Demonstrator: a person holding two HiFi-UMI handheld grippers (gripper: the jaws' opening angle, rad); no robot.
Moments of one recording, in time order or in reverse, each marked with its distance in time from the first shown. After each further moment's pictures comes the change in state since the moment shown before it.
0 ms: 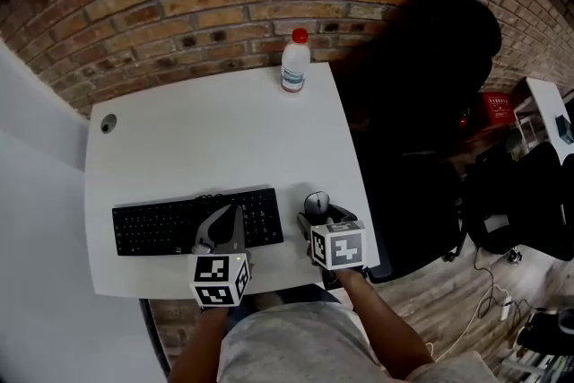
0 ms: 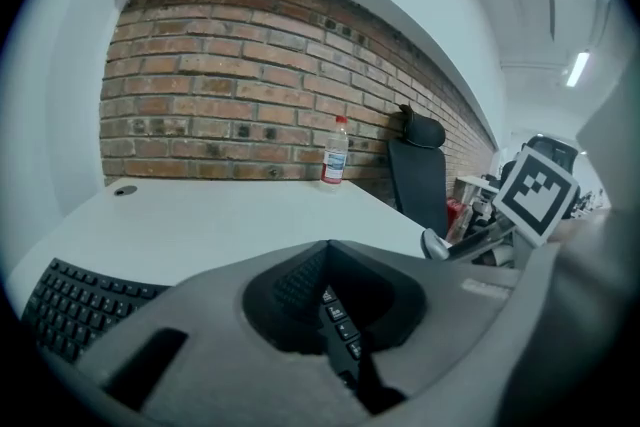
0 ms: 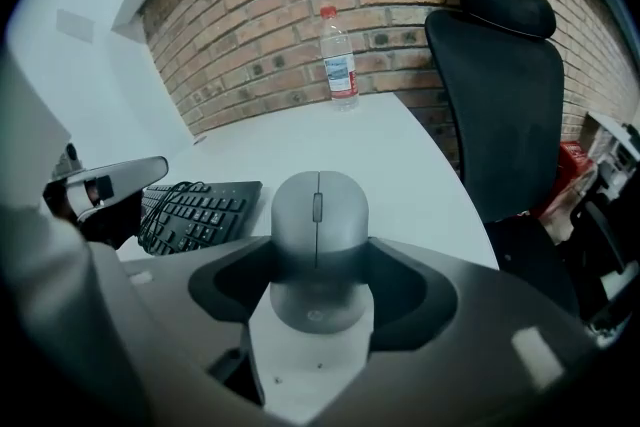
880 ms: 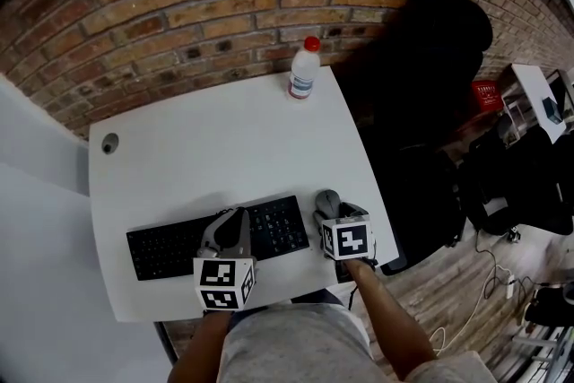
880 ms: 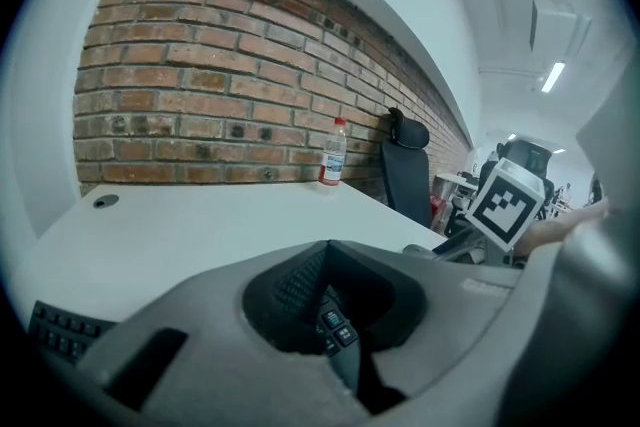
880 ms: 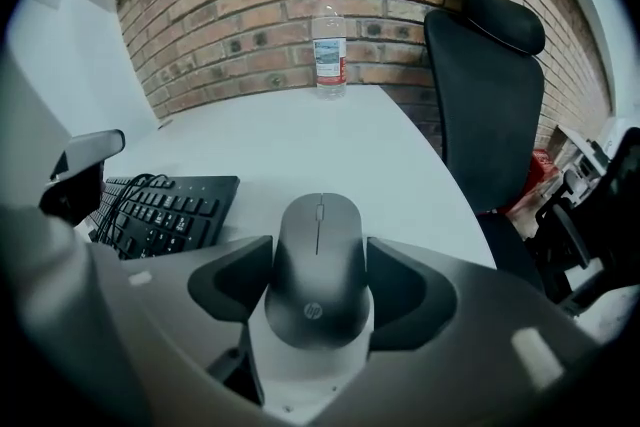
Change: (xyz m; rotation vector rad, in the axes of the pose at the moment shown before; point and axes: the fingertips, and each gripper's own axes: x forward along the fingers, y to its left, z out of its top) left arm 0.001 0.045 0.012 0.044 0.020 -0.136; right arm 0.023 0.000 0.005 0.012 0.061 -0.195
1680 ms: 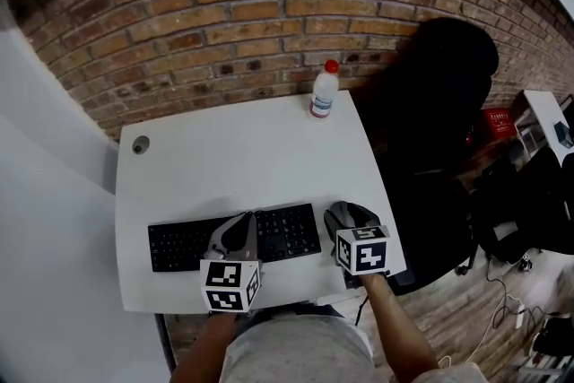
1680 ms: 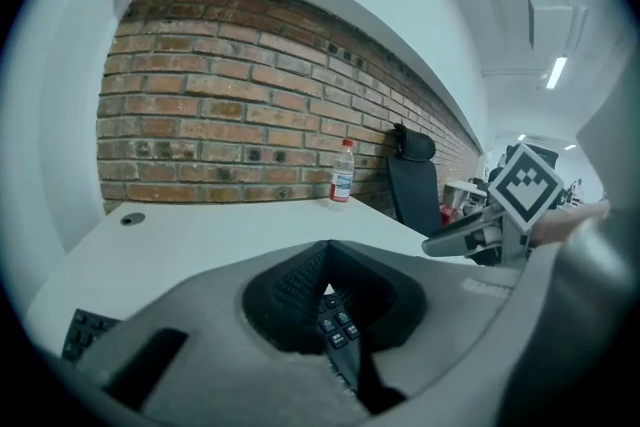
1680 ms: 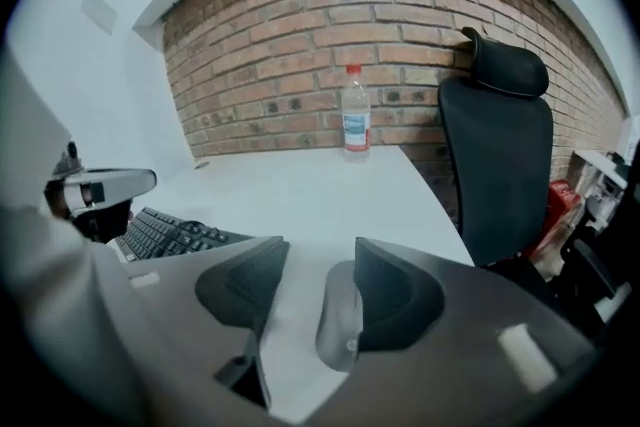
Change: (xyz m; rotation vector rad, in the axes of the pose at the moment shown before) left arm -0.041 0.004 0.017 0.015 -0.085 0.071; right arm -0.054 0.032 0.047 -0.065 -0.285 0.119
